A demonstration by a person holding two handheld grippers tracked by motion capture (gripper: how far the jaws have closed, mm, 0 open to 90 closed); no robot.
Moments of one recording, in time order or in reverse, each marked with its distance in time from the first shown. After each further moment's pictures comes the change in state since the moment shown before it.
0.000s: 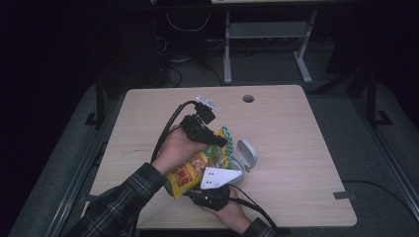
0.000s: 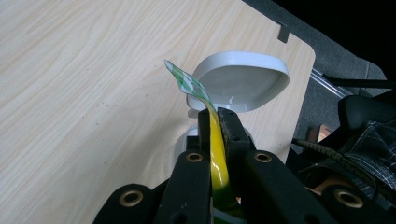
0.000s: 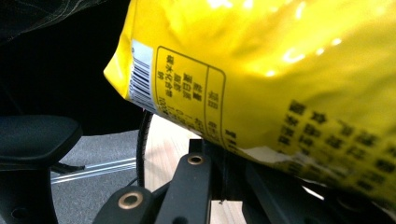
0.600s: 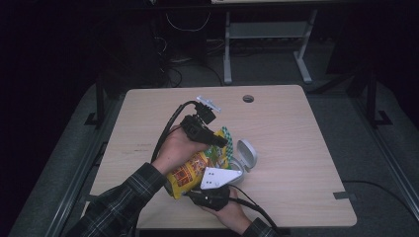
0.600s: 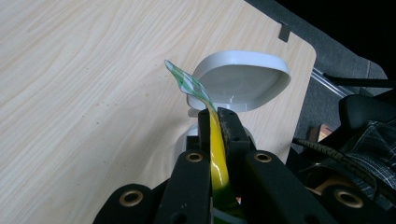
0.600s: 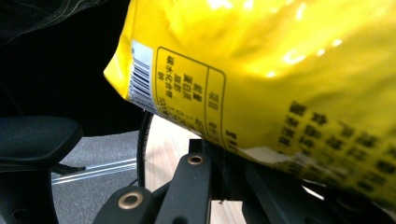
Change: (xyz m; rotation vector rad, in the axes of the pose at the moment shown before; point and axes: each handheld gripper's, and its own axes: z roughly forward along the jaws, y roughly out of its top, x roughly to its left) left arm 0.000 0.000 0.001 0.001 0.002 -0.004; right arm 0.000 0.000 0.000 -0.003 0.001 0.004
